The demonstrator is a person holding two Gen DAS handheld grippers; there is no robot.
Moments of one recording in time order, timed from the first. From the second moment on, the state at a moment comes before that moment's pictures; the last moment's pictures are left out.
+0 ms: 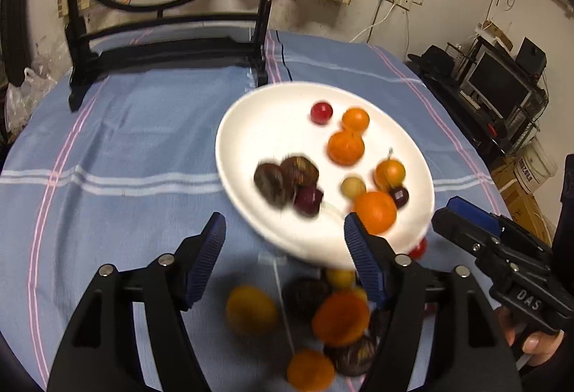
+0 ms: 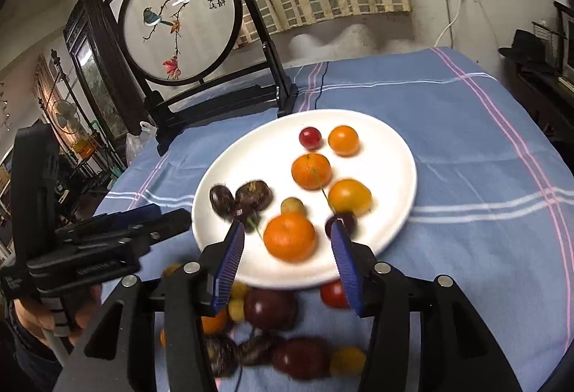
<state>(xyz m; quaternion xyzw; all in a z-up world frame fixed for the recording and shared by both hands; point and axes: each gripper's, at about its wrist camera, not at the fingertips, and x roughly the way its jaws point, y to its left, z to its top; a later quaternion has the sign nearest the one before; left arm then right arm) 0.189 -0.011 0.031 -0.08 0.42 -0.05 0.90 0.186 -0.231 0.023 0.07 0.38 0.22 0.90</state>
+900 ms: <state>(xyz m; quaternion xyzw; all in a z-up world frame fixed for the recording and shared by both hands) 0.105 -0.032 -0.022 -0.02 0.47 -0.09 0.88 0.137 -0.261 -0.004 0.10 0.38 0.19 0.90</state>
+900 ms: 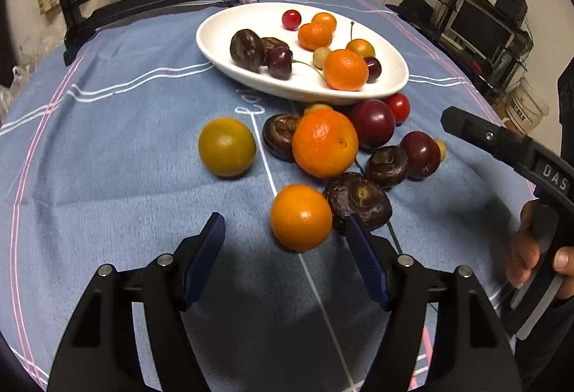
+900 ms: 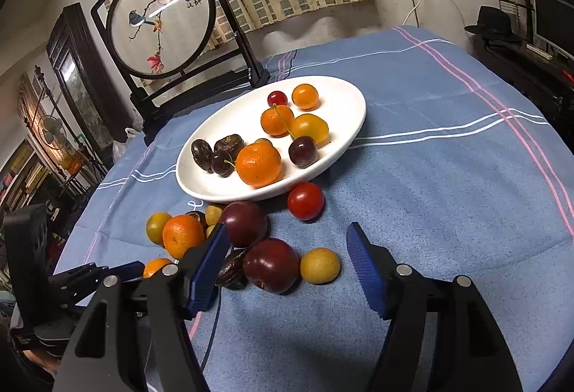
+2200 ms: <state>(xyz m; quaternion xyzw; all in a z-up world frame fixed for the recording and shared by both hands) 0.098 -0.013 -0.021 -0.04 0.46 -0.12 0.88 0.154 -0.242 -0.032 -0.09 0.45 0.15 0.88</state>
